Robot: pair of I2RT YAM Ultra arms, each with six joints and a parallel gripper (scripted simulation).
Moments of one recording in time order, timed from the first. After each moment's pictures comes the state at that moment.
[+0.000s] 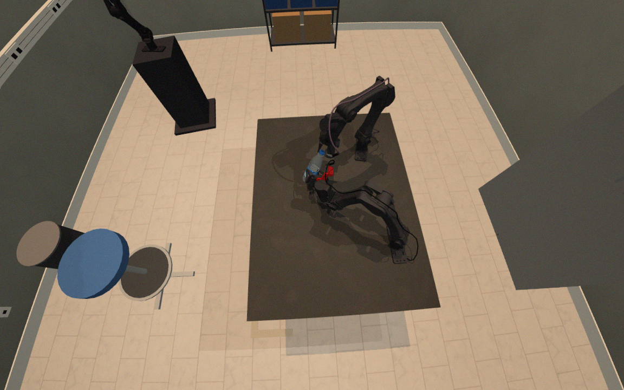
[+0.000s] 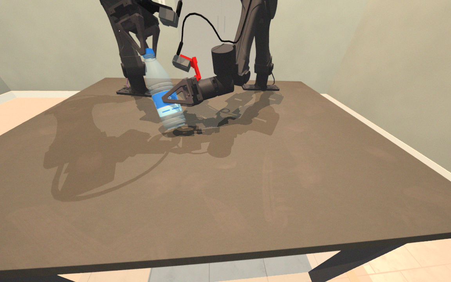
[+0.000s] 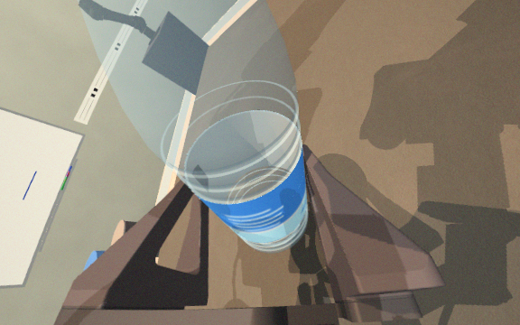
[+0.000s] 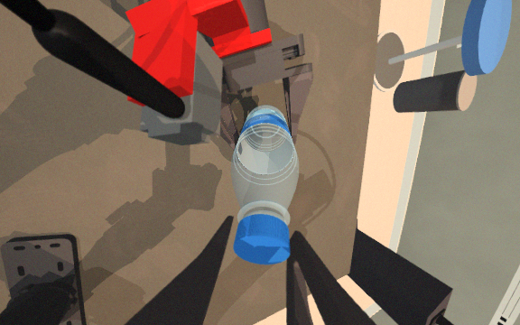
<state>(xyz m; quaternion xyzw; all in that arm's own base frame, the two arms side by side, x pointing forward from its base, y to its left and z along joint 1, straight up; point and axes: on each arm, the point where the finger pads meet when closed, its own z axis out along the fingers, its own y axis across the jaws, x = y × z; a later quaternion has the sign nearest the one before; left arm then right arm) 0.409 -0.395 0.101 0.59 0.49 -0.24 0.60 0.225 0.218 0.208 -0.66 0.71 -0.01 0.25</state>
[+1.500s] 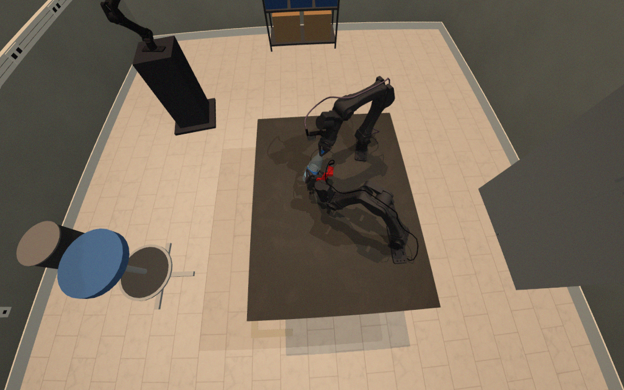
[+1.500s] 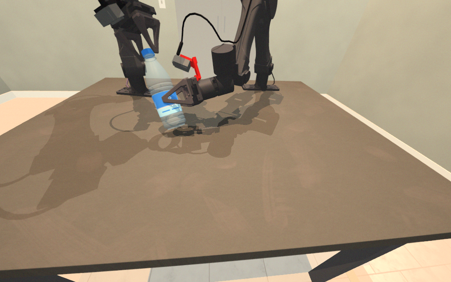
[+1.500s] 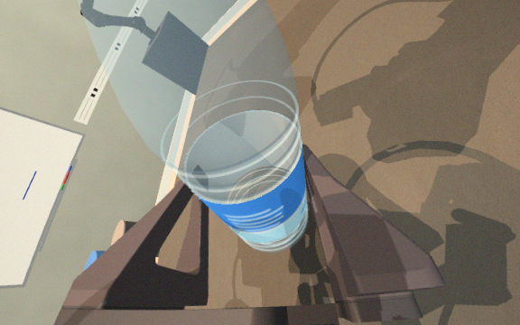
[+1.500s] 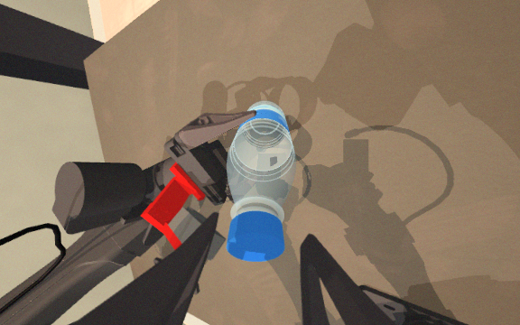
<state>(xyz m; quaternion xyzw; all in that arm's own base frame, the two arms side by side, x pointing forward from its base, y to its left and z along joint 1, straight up) 0.409 -0.395 0.101 0.59 0.49 -0.24 0.60 0.221 0.217 0.206 0.12 0.96 0.21 0.12</state>
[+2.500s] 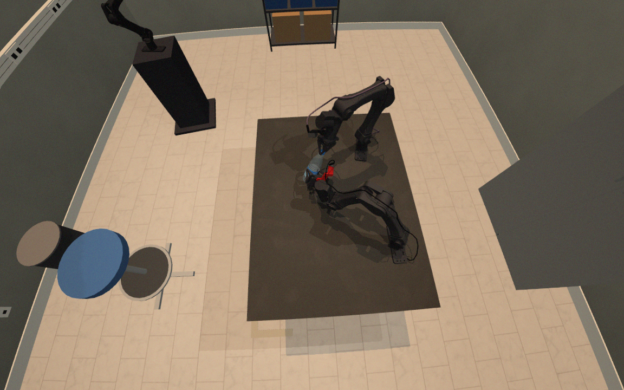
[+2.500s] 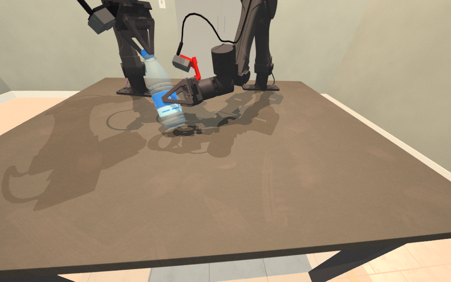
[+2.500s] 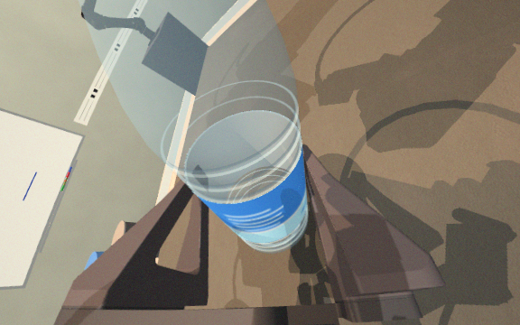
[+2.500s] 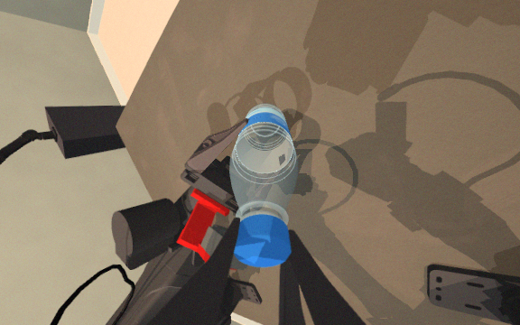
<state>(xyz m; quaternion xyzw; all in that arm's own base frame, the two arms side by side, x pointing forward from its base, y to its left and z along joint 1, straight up) 0.408 -0.395 0.101 0.59 0.48 -0.24 0.60 0.224 0.219 0.208 0.29 0.93 0.23 0.07</state>
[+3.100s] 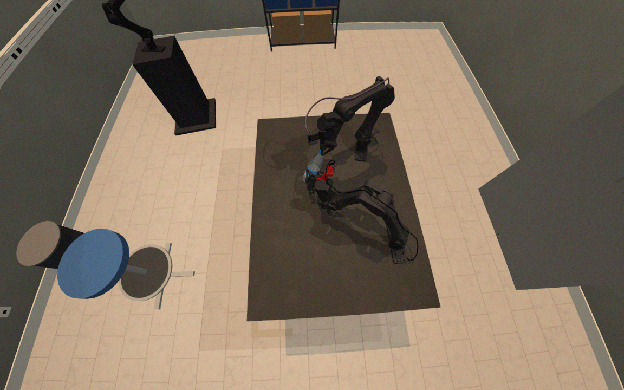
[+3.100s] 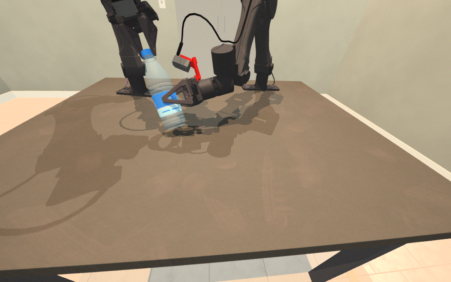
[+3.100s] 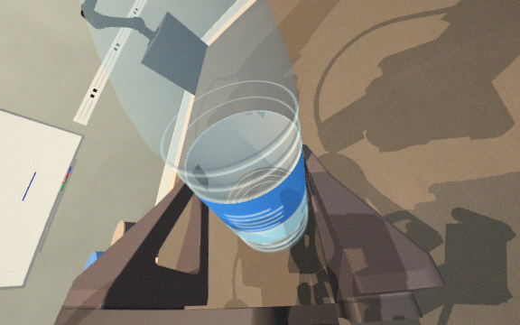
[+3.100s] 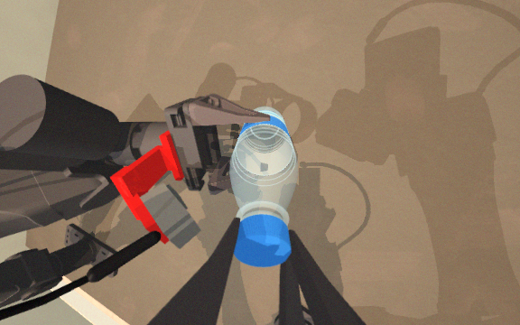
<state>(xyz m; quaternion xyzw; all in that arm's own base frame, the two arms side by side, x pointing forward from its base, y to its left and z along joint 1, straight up) 0.408 -0.395 0.100 0.59 0.48 -0.24 0.59 0.224 0.218 0.207 -0.09 0.97 0.16 0.17</state>
